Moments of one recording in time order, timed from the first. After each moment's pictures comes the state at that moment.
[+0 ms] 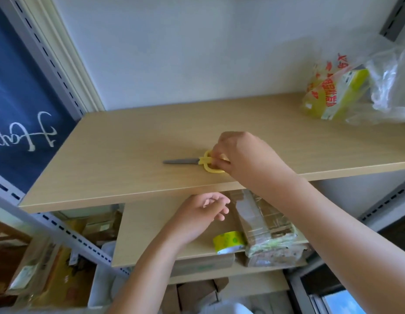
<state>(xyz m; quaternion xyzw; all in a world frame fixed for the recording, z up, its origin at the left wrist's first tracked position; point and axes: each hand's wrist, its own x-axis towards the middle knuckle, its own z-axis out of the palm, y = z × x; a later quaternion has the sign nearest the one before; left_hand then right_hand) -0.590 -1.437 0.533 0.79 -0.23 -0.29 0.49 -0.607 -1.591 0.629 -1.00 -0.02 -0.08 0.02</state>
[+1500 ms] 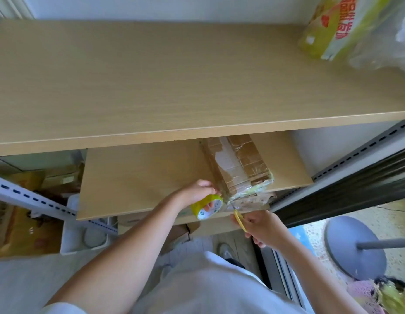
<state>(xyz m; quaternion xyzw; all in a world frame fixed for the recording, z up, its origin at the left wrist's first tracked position) -0.576 -1.497 0.339 0.72 -0.16 -0.53 0.42 -0.762 -1.626 0.393 -0.83 0.34 0.21 0.39</state>
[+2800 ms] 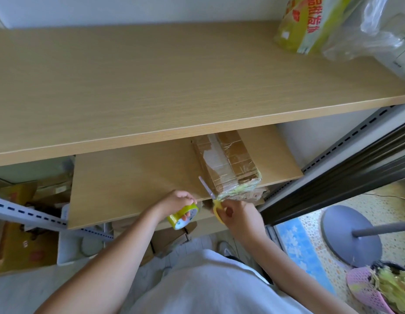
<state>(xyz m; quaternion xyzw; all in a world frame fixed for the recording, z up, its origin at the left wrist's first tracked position) -0.578 -1.458 0.326 0.76 -0.14 -0.52 0.37 -0.747 -1.596 0.383 -0.93 0.29 0.06 0.23</state>
